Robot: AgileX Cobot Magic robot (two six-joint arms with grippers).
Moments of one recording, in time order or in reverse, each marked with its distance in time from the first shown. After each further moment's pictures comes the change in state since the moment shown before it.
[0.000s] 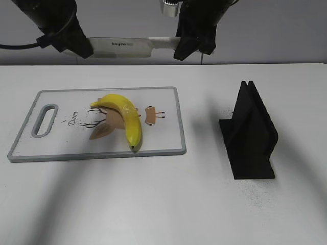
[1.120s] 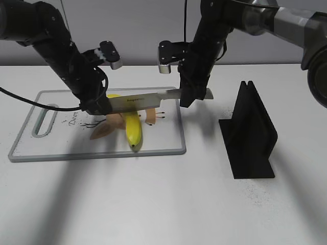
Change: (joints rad) left arm -0.049 0.235 0.170 -0.002 -0.228 -0.042; right arm 0.000 0.244 -0.023 -0.115 0.011 0.144
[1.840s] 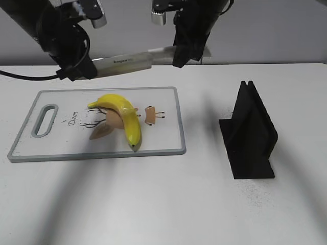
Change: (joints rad) left arm 0.000 -0.253 0.020 0.086 0.019 -0.023; right arm 0.022 -0.172 -0.066 0.012 0.006 0.060
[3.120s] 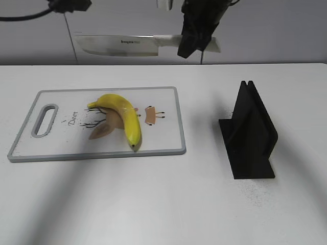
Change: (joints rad) left arm 0.056 -0.171 0.009 -0.066 -0.391 -0.221; right arm -0.009 -0.073 0.063 -0.007 -0.011 0.089
